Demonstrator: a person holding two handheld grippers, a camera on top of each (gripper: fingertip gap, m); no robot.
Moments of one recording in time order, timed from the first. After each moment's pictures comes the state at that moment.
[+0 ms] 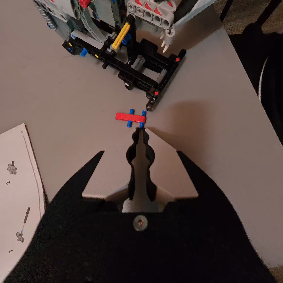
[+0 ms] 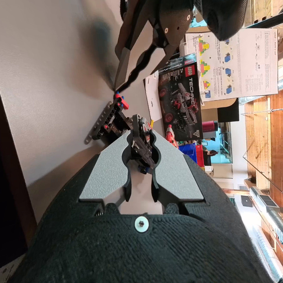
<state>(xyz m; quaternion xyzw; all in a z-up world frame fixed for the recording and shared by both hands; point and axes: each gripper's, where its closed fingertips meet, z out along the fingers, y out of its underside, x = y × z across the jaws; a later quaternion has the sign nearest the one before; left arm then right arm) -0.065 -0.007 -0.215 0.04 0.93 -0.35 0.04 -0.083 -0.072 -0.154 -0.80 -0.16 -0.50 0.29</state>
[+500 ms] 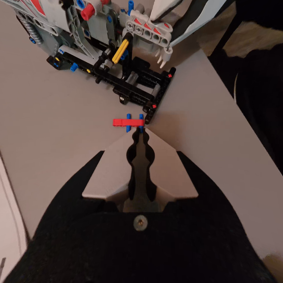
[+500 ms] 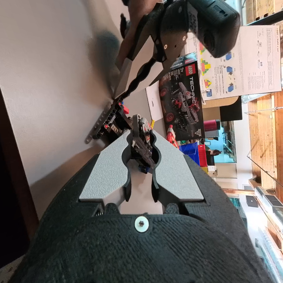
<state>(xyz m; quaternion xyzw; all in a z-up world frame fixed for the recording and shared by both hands) -0.071 -0.026 -0.214 0.06 0.92 -0.39 -0.05 -0.083 -0.074 -0.157 -0.80 -0.15 -0.49 0.30</state>
